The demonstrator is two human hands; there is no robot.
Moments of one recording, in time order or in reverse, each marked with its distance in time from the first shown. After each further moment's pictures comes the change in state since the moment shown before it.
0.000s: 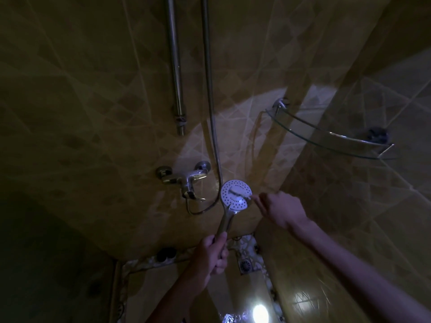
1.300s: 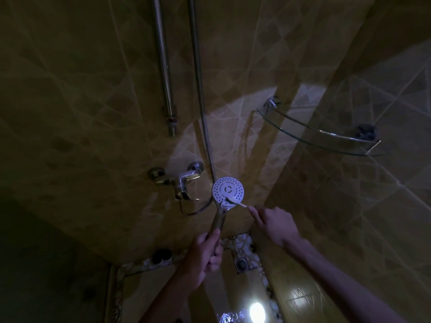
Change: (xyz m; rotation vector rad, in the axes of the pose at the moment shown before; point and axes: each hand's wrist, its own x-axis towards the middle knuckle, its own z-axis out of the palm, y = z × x) left_hand 0.010 0.002 -0.001 -0.079 -0.044 -0.029; right_hand -0.029 0.004 0.038 0.140 0.032 0.043
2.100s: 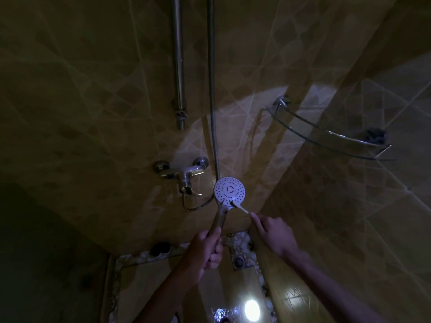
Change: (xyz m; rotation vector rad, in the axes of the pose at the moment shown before) left_hand -0.002 -0.003 -0.008 0.025 0.003 0.025; right_hand -0.019 -0.013 0.018 0.204 -0.099 0.137
